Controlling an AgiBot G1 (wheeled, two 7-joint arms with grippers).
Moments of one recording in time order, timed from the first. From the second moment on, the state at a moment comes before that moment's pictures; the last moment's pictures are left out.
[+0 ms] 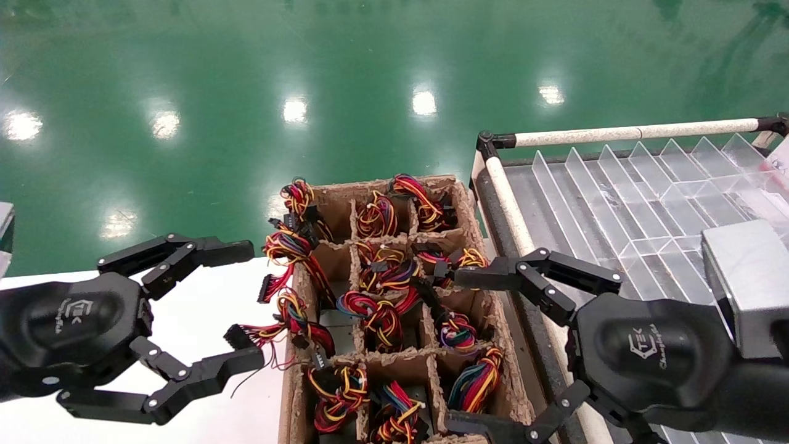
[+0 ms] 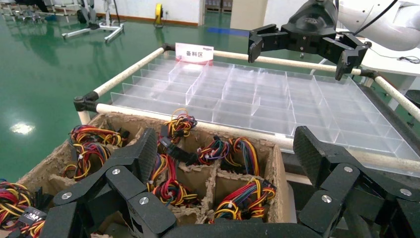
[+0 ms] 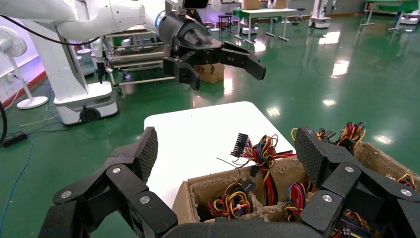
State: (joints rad) left arm -1.08 0.53 0.42 -1.20 0.60 1.38 -0.10; right arm 1.08 -0.61 -0.29 1.28 -0.73 -1.50 0.19
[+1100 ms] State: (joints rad) left arm -1.08 0.53 0.42 -1.20 0.60 1.38 -0.10; right arm 1.13 -0.68 -0.31 1.21 -0.78 -1.44 0.18
